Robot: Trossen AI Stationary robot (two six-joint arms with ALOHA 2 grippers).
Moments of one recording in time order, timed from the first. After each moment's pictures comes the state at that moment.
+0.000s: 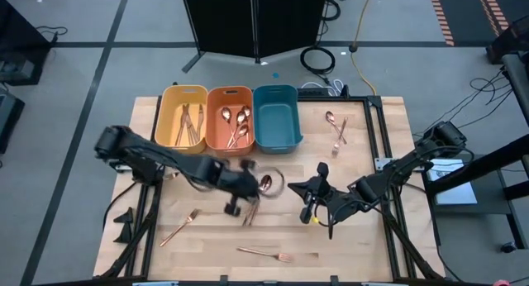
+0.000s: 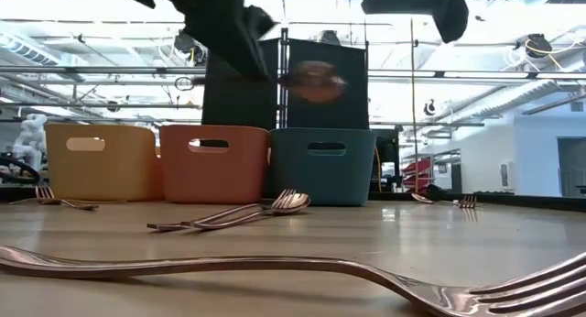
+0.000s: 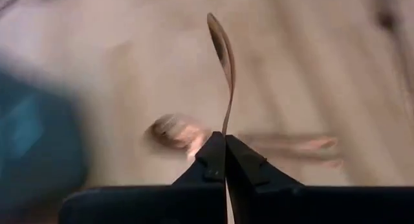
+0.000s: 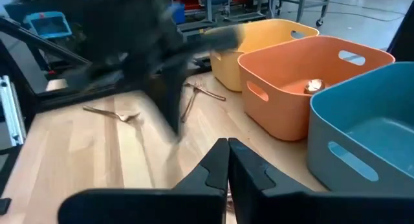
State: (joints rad) left arm -0.25 1.62 1.26 -0.62 -0.11 0.17; right arm 0.55 1.42 0.84 0.14 0.87 0.48
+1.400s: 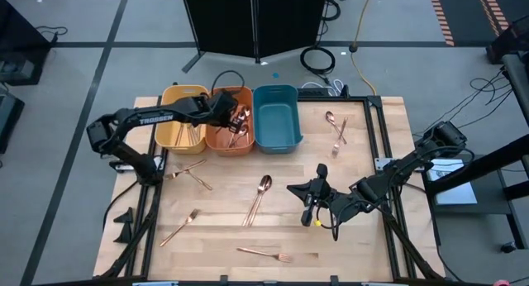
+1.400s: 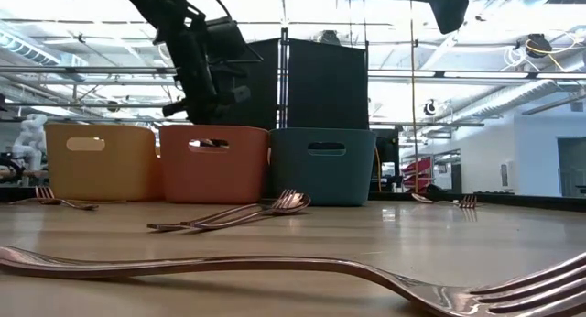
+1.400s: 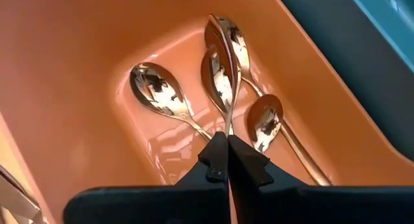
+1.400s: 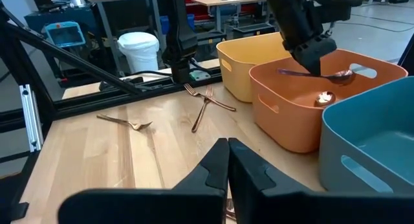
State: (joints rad) left arm 0.51 1.51 1.05 -0.61 -0.21 -0.49; right arm 0.56 1.42 0.84 0.21 0.86 0.42
